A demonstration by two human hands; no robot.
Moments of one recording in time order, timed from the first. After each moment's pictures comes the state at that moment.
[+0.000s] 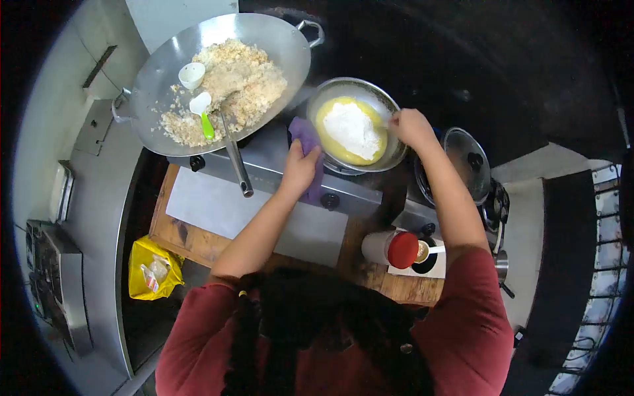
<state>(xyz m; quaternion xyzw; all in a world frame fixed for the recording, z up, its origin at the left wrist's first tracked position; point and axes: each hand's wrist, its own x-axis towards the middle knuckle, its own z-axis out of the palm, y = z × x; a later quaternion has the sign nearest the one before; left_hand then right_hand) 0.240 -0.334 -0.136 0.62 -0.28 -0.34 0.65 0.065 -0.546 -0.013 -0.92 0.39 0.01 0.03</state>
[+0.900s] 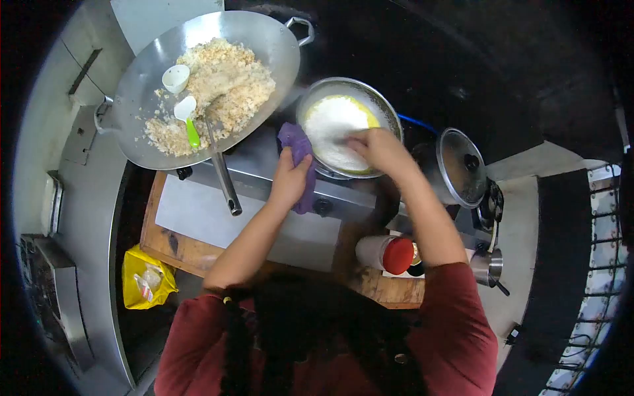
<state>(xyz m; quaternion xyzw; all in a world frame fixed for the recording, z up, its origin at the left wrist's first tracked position) 0.244 -0.340 -0.166 0.61 -0.28 -0.35 0.65 0.092 -0.482 -0.020 -0.93 0.32 -0.04 0.18</state>
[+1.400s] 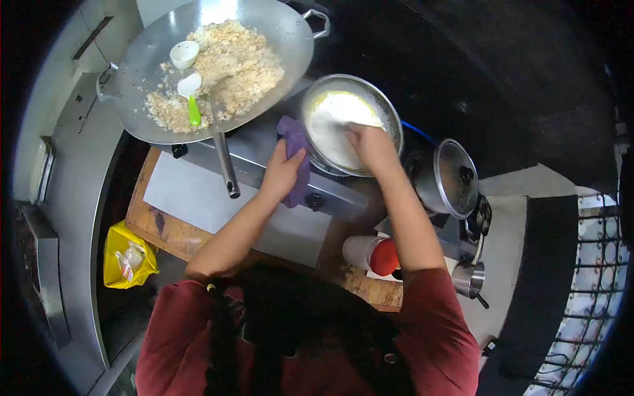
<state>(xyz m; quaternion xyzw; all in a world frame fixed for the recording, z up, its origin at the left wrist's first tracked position) 0.249 -0.318 -0.143 0.60 -0.23 -0.41 0.65 0.110 -0.476 -0.043 -0.93 0.35 -0.07 0.09</state>
